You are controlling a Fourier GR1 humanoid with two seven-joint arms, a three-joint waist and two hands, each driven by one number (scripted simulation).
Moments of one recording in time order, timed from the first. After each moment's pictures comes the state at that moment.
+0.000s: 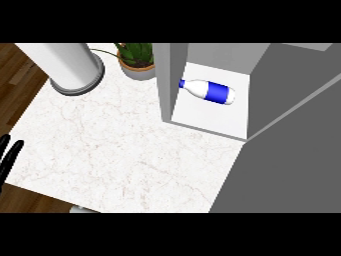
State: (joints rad) left arm 0.32 0.73 -0.15 -1.87 0.96 -0.21 -0.48; right arm 0.49 -0.53 0.62 -2.49 -0.01 0.47 -0.01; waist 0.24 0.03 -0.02
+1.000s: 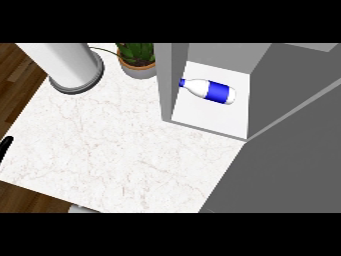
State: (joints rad) left arm 0.31 0.77 -0.11 -1.84 1.00 -0.26 -0.47; right arm 0.35 -0.54 0.62 -2.48 -0.03 0.53 0.05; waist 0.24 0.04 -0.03
